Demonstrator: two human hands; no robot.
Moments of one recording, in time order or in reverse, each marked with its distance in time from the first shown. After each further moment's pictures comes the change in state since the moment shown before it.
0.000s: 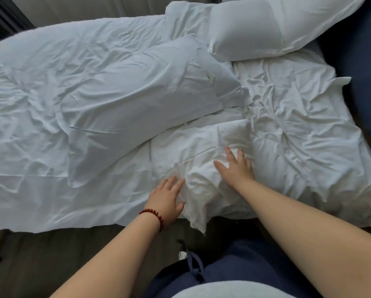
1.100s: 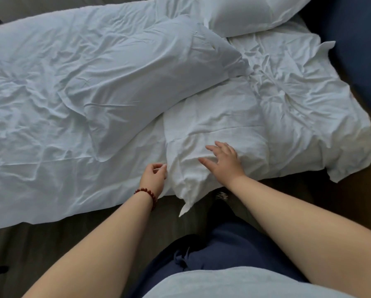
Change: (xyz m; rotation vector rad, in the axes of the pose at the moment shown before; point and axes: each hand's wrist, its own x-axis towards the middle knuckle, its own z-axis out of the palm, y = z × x) left_hand -0.065 -0.113 0.020 -1.143 0.203 -0.409; right_hand -0.139 -0.074 0.106 0.110 0.170 -0.197
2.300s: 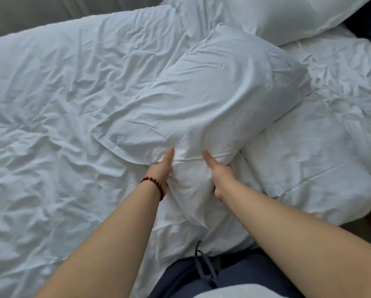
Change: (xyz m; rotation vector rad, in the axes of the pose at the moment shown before) left_hand 0.302 0.111 -0.238 -0.241 -0.375 -0.284; right_hand 0.230 -0.276 0.182 1.307 0.336 0.741
